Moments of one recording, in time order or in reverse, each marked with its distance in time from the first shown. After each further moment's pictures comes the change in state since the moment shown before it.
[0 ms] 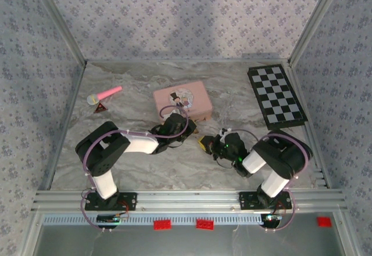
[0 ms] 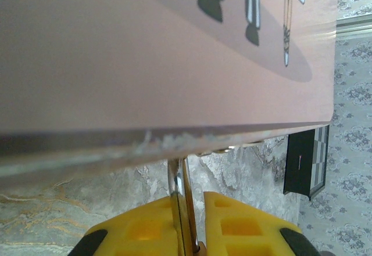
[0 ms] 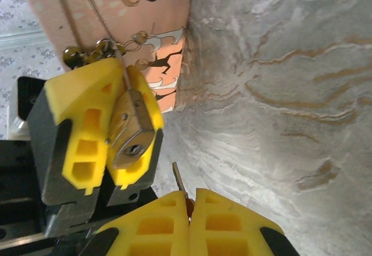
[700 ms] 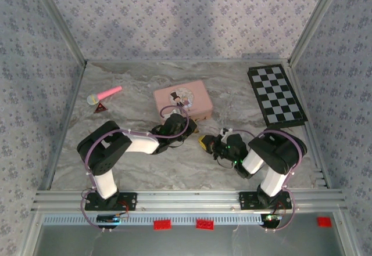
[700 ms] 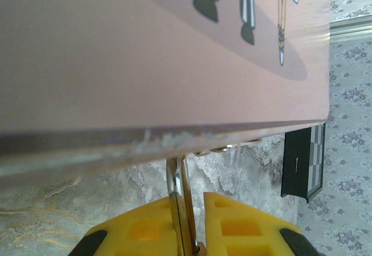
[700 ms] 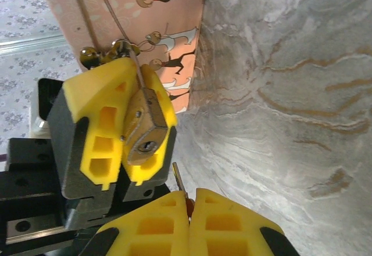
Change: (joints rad) left arm 0.000 0.017 -0.002 0.038 -0.007 0.010; right arm -0.019 0.040 -0.023 0.123 -0.006 0.019
